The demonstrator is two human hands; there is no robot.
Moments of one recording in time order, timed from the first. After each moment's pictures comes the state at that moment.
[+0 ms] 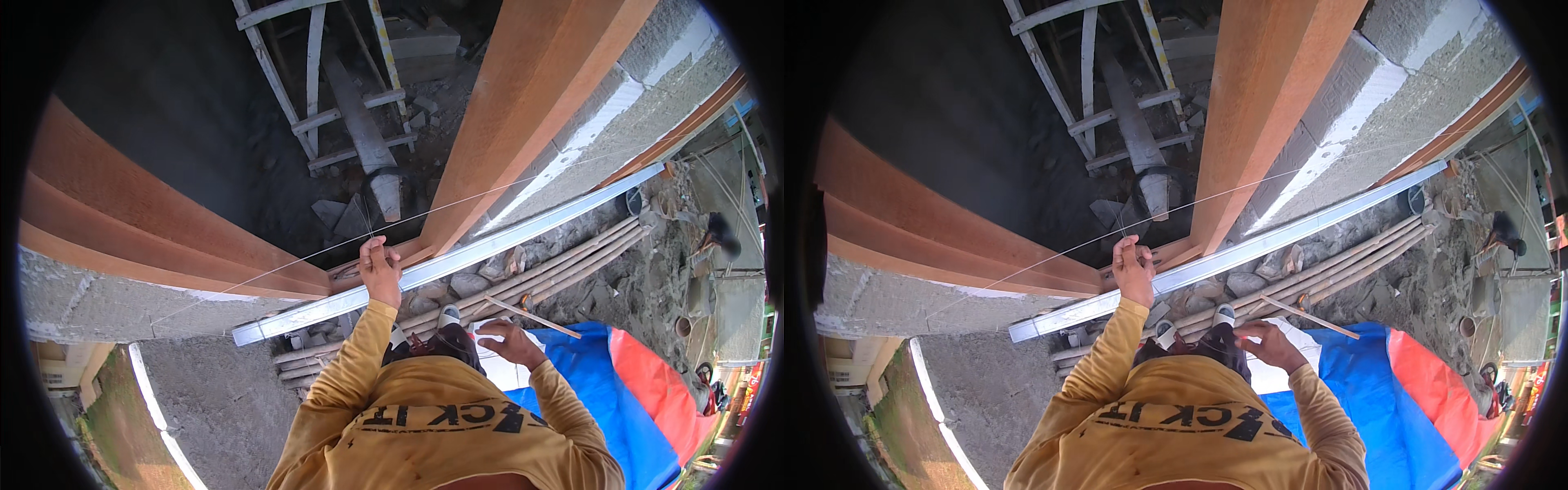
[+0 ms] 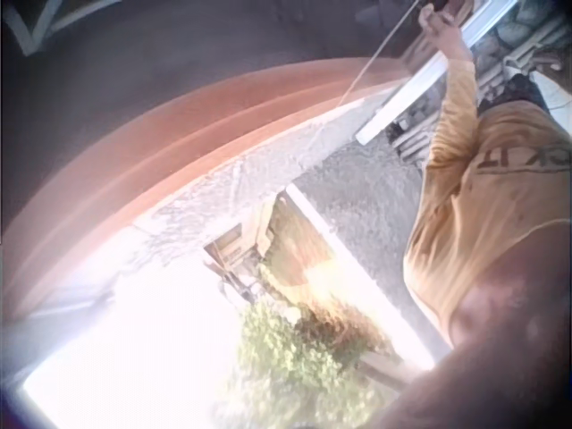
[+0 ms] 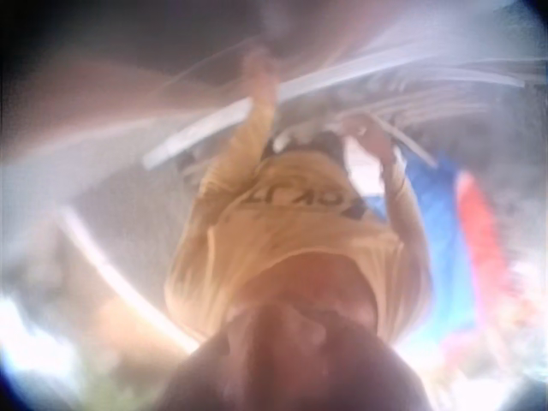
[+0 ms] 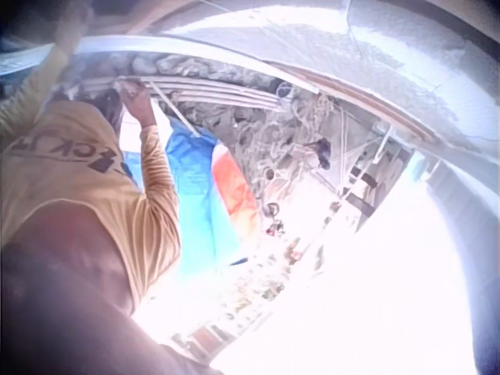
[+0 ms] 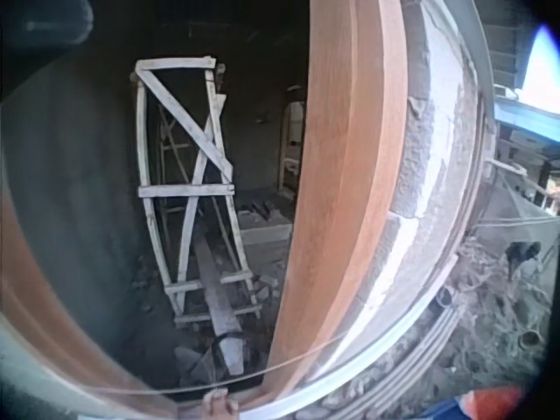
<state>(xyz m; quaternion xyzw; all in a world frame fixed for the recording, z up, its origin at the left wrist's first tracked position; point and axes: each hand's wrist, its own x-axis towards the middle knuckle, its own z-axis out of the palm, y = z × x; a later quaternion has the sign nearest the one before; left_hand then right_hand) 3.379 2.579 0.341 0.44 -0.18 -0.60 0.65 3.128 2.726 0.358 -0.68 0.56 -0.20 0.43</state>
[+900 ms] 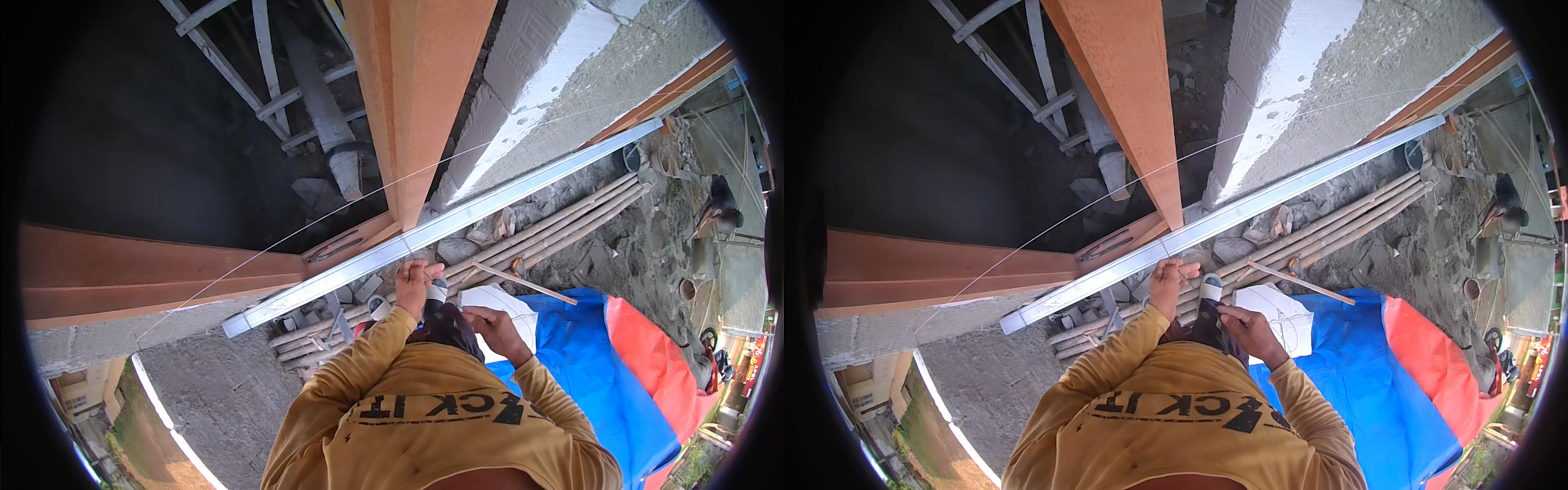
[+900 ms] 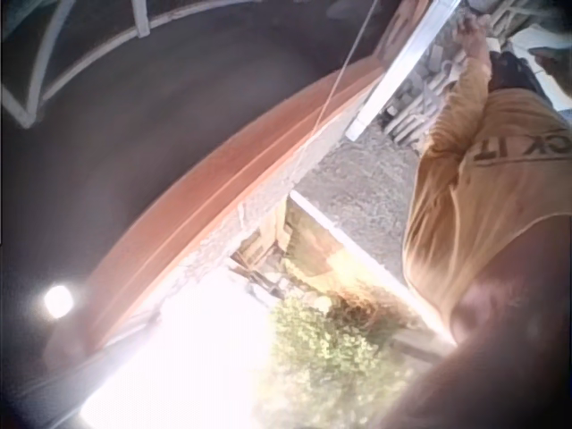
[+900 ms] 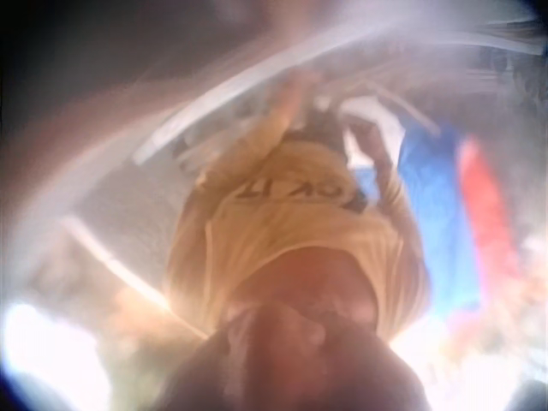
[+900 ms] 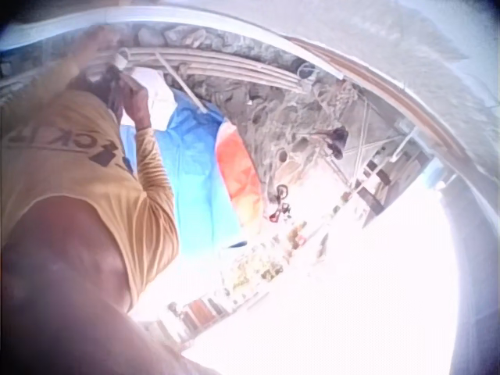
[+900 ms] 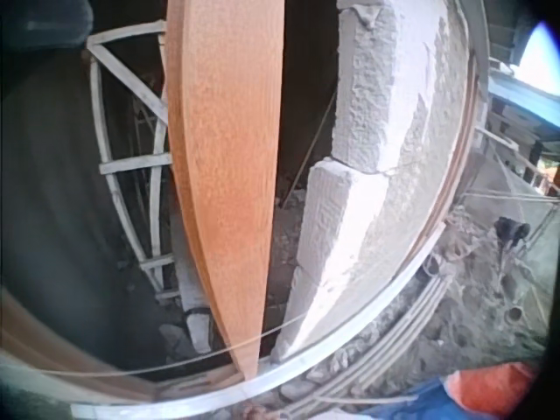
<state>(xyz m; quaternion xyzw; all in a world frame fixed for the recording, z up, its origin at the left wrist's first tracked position) 3.252 2.642 0.281 0.53 -0.26 -0.70 0.40 3.077 2.746 0.337 -0.48 0.63 -0.27 0.55</state>
